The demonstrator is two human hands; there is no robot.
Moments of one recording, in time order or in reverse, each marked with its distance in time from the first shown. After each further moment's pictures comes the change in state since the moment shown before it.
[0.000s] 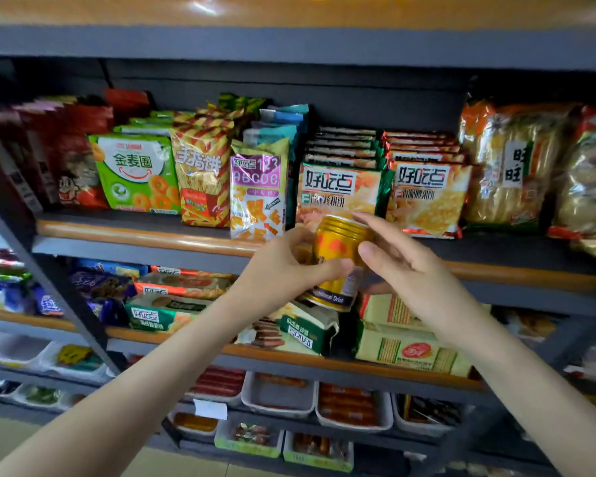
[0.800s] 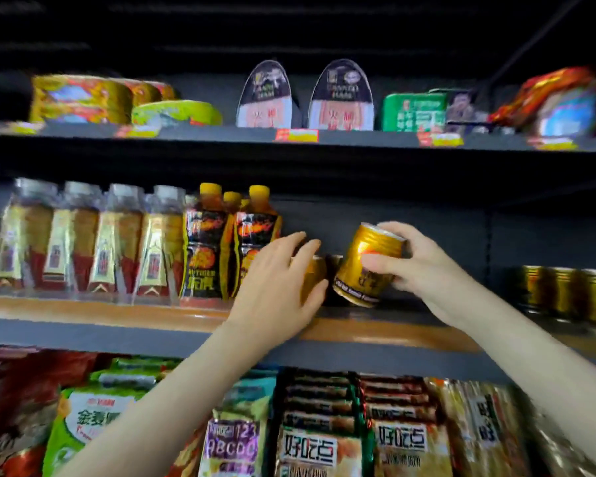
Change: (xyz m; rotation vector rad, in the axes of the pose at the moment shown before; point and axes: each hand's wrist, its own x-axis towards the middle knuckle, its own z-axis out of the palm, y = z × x) left_hand 0.129 0.182 -0.101 0.964 0.722 0.886; right_hand 0.152 -0.182 -0.141 -0.015 0.325 -0.312
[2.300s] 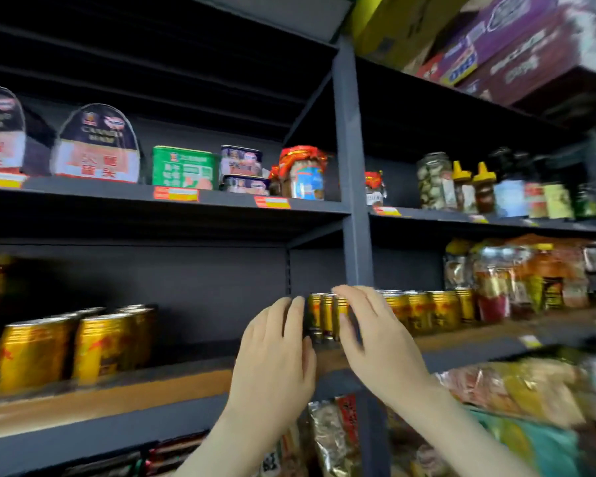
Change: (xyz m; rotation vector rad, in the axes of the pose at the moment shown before) left_hand 0.049 0.268 0.076 -0.344 0.179 0.150; right_hand -0.131 0.026 -0.200 -1.133 0.528 -0.481
